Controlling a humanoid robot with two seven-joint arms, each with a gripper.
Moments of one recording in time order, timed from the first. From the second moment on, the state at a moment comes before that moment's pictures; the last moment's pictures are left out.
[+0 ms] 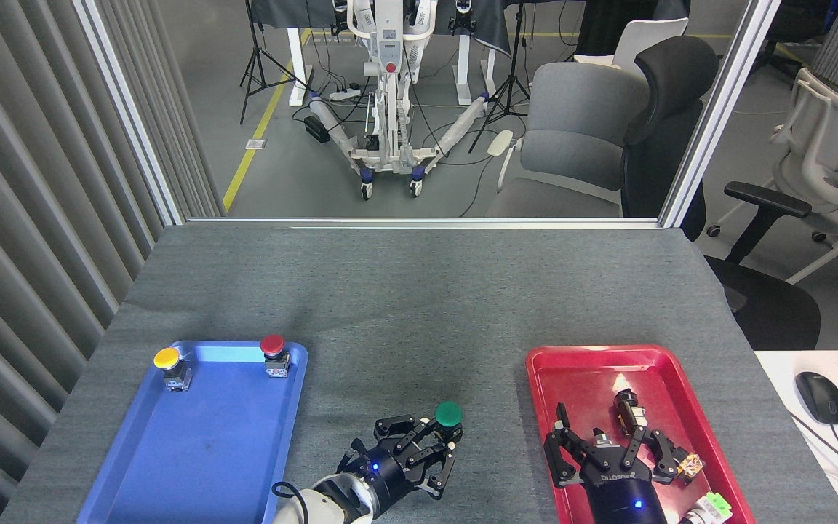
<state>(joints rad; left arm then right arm) -0.45 -0.07 -0.52 -0.74 -1.52 -0.37 0.27 0.09 0.03 0.04 -1.58 1.52 0.00 -0.02</state>
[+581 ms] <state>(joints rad) -0.42 -0.07 -0.53 -0.74 -1.50 -0.30 0.28 0.06 0.03 0.15 -1.58 1.52 -0.04 -0.01</state>
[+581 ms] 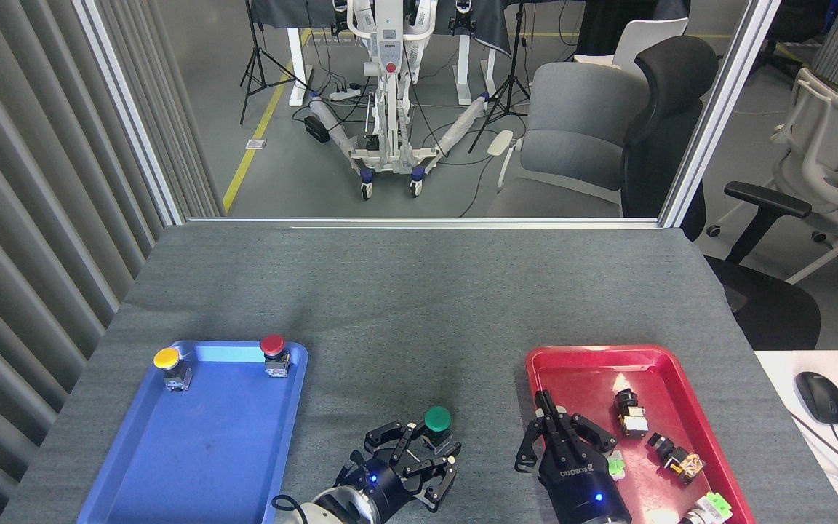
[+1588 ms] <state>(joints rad) 0.07 0.30 0.06 -1.50 -1.20 -0.29 0.21 -0.15 0.12 0.47 -1.18 1.57 0.08 -0.02</state>
